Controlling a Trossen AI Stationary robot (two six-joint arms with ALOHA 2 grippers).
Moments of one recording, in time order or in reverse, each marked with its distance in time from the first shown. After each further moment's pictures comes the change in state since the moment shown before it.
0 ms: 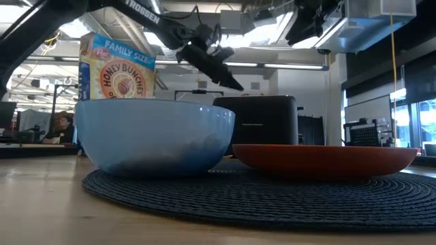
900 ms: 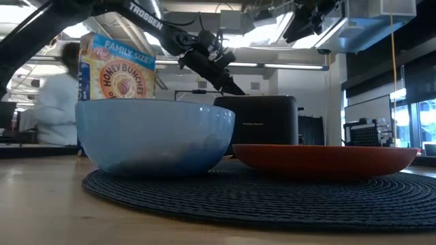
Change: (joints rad) left arm -0.005 0.034 0.000 0.022 0.022 0.023; right arm 0.000 0.000 0.000 0.054 0.048 0.005
